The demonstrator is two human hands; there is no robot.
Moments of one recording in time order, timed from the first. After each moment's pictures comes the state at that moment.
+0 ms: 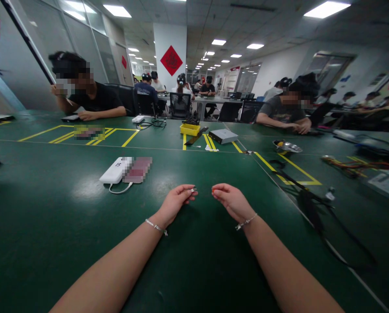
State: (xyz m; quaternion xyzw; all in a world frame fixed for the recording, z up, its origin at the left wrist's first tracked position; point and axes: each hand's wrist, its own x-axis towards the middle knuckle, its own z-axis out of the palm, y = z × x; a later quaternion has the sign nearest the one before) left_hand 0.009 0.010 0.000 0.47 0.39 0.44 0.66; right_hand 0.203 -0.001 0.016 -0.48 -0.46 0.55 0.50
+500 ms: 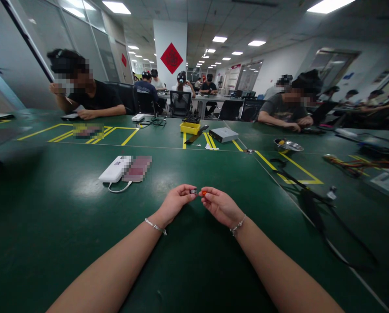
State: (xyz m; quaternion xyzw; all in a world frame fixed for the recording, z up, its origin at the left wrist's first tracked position) left_hand 0.010 0.006 0.001 0.49 0.33 0.45 0.66; right_hand 0.175 -0.010 0.011 -0.34 -0.33 0.73 0.49
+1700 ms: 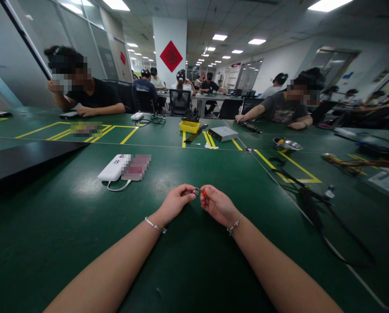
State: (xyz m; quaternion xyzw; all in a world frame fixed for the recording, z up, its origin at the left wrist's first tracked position) left_hand 0.011 0.004 0.004 0.60 0.37 0.43 0.56; right_hand 0.171 -0.012 0.008 -0.33 -0.36 0.73 0.48
